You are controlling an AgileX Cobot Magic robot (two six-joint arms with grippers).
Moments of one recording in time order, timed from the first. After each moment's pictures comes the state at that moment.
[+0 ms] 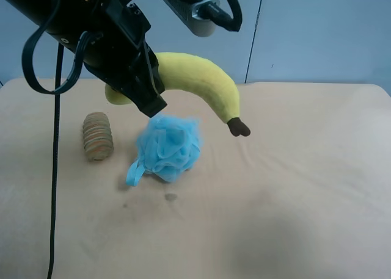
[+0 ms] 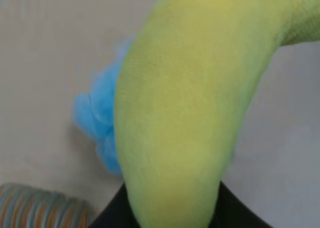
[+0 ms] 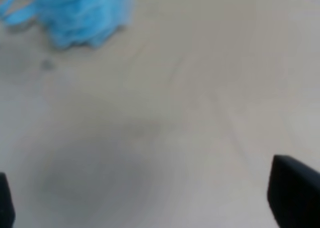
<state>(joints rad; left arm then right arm) -0.89 1.44 -1.26 0.18 0.84 0.10 0.48 0.01 -0.50 0.04 1.07 -0.06</state>
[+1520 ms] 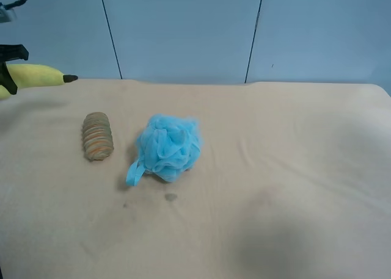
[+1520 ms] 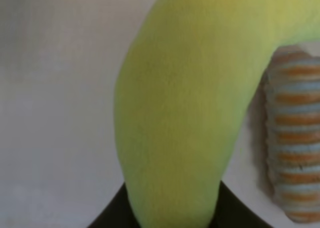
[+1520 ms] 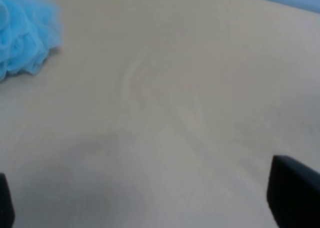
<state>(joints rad) 0.21 1.75 -1.35 -0.14 0.87 0.03 0.34 0.00 -0.50 0.04 1.07 -0.05</state>
